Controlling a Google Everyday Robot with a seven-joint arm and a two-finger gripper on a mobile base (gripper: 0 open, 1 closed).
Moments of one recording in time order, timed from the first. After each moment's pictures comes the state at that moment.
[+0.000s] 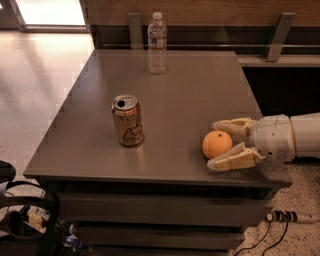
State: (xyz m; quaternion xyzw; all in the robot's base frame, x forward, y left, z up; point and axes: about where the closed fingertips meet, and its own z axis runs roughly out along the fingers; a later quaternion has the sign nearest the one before) arm 0.460 -0.142 0.835 -0.53 0.67 0.30 0.43
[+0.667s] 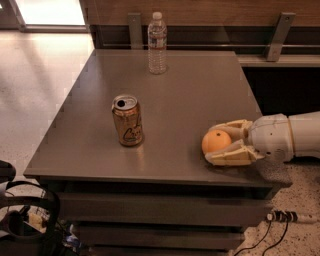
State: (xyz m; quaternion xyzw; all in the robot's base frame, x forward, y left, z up) arm 0.460 -0.137 0.836 -0.53 0.67 0.30 0.43
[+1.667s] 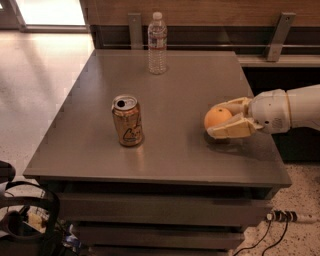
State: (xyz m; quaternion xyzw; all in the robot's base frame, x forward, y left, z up) arm 0.517 -0.154 0.854 -0.51 0.68 0.31 0.43
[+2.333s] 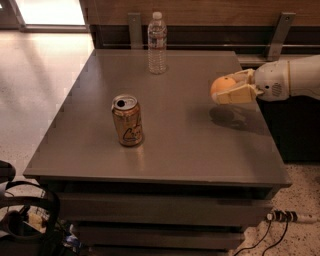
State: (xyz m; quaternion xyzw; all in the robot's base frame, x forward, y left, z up) arm 0.607 -0.182 0.887 -0.45 0.71 0.30 0.45
